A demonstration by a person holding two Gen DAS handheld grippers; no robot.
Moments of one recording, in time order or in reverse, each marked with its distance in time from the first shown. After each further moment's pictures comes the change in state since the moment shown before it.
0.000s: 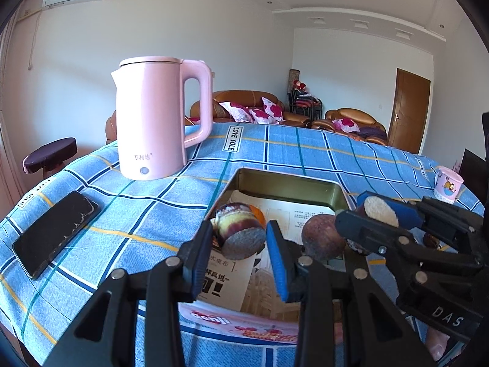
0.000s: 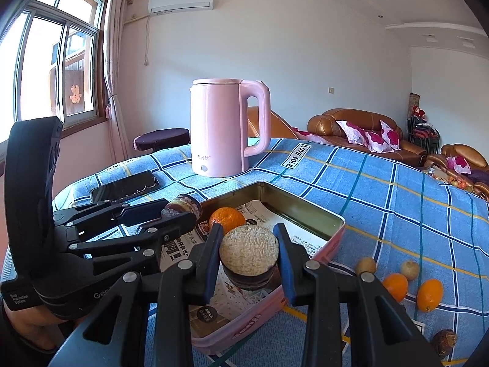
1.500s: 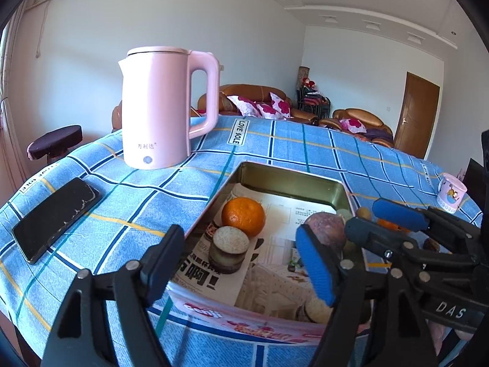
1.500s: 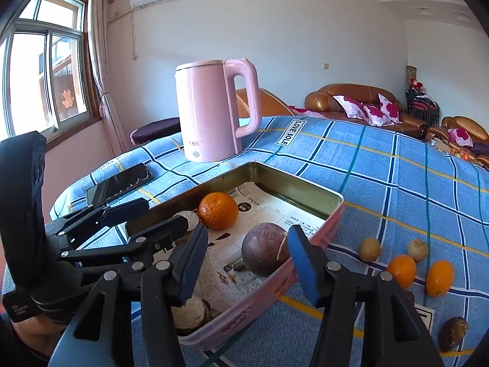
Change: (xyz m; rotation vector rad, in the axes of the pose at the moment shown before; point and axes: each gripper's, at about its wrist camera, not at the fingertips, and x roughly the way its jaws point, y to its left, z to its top) left arm -0.002 -0.004 0.000 -0.051 0.018 0.016; right arm 0.005 -0.020 -0.004 0.093 0.061 -0.006
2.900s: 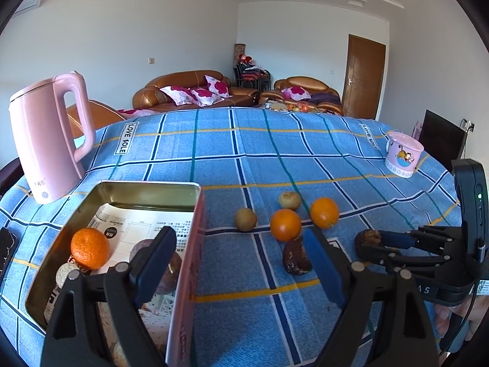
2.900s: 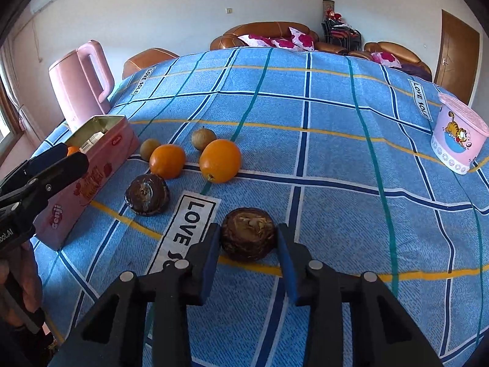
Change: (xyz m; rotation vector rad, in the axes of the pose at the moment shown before) left arm 0.034 -0.140 0.017 0.206 0.110 -0.215; right arm -0.066 -0.161 -0.065 0.257 0.299 -0.304
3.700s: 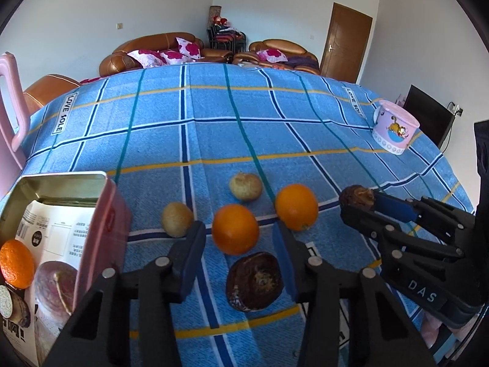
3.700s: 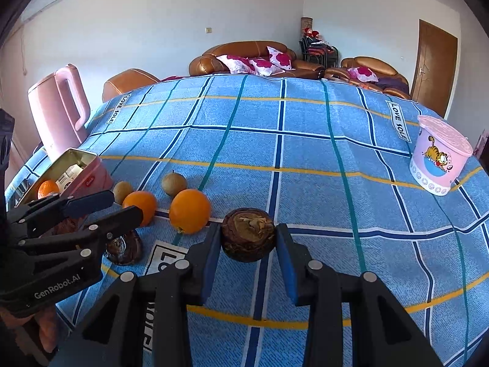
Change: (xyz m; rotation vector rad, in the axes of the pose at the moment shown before) left arm 0.077 -0.039 0.012 0.018 0.218 -0.136; right arm 0.002 -0.011 0.028 0.041 -0.096 -0.100
